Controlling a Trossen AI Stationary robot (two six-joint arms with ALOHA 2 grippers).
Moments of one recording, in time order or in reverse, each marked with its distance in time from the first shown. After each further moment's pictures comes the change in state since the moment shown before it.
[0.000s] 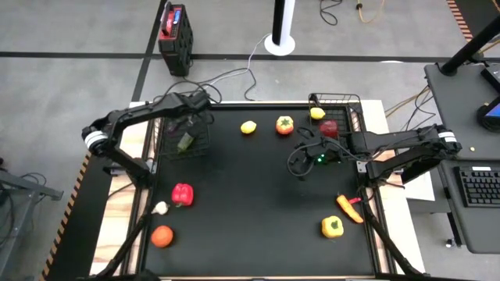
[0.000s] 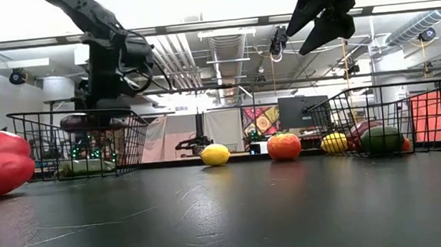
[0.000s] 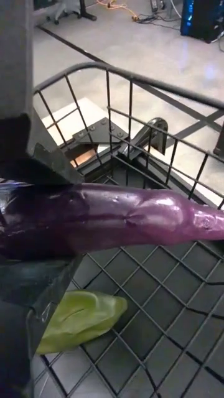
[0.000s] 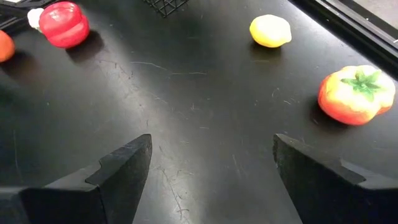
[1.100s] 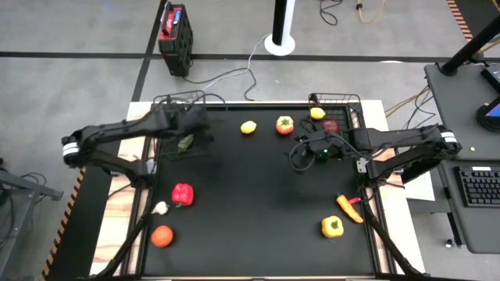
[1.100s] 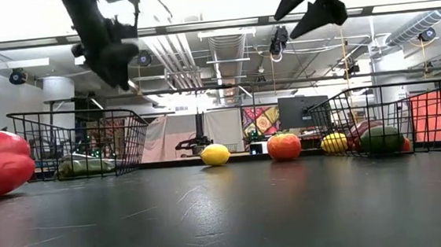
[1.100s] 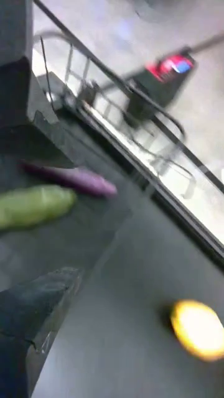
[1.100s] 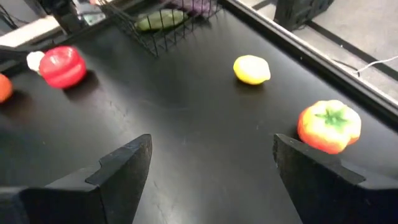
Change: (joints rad) left arm -0.410 -0.282 0.000 0.035 -0.008 -0.247; right arm -0.012 0.001 0.080 0.012 0.096 -0.017
